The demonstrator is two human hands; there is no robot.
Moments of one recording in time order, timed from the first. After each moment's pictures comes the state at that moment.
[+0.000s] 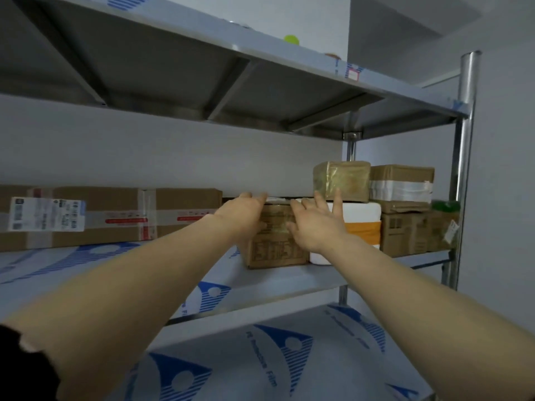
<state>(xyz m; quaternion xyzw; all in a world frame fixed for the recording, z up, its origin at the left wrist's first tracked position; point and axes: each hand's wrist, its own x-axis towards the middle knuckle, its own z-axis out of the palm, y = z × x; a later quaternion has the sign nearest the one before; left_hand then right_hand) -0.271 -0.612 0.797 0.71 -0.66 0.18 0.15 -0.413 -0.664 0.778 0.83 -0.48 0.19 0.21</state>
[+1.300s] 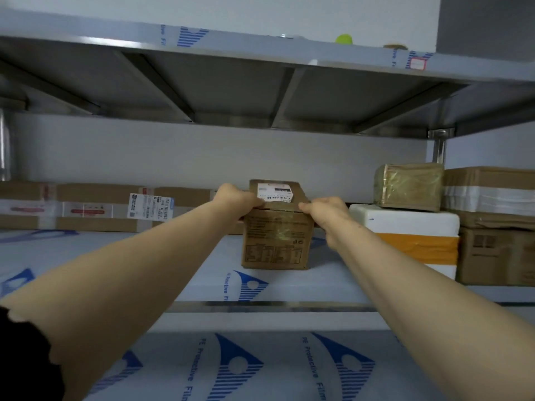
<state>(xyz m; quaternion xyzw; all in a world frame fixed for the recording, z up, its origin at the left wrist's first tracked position) -0.245 -0.564 0.812 0.74 -0.31 -0.08 0.60 -0.366 -0.675 0.794 0.68 -0.30 0.44 -0.50</state>
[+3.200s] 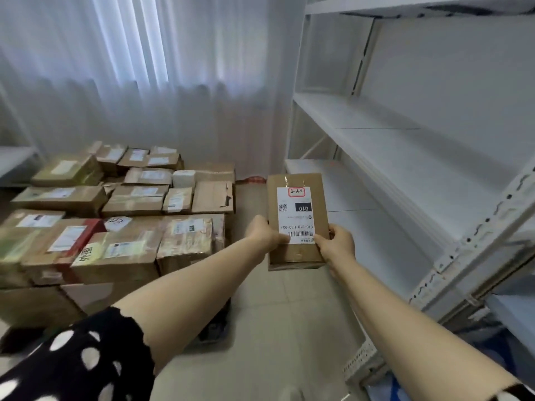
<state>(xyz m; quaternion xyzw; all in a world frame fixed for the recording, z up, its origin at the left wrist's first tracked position) -0.039 0.361 0.430 0.75 0.36 0.05 0.55 0.024 0.222 0.424 0.83 0.08 -0.09 -0.54</state>
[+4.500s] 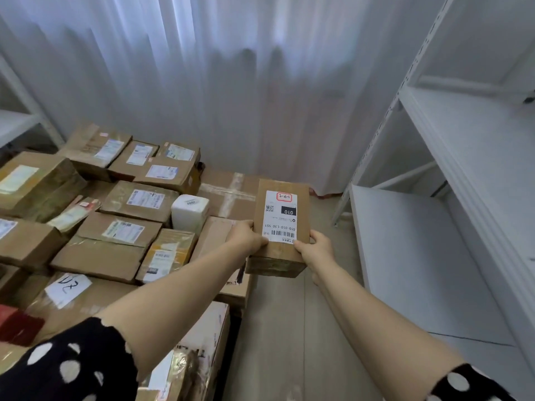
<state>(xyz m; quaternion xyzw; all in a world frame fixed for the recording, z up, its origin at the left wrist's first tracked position) 0.420 0.835 0.350 0.67 0.50 0.05 0.54 0.526 0.725 0.323 0.79 0.11 -0.31 -0.51</state>
